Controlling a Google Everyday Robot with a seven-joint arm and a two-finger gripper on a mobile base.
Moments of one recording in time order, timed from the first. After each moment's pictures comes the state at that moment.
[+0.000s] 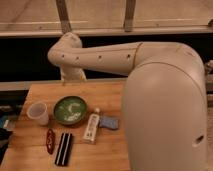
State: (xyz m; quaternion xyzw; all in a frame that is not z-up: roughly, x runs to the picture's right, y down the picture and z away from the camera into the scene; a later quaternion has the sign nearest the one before) arm -0.173 -0.021 0.729 -0.18 0.09 0.62 0.76
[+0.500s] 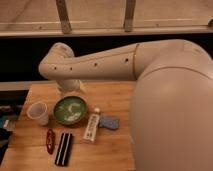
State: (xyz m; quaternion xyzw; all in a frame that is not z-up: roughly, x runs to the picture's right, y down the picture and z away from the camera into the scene) arm -0.148 0.030 0.697 -0.17 0.14 0.62 0.75
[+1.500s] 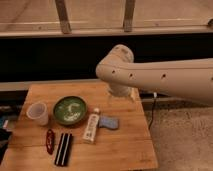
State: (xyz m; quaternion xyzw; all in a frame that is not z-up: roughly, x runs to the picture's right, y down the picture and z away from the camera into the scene) arm 0.084 0.042 0.666 -0.09 0.23 0.73 0.64
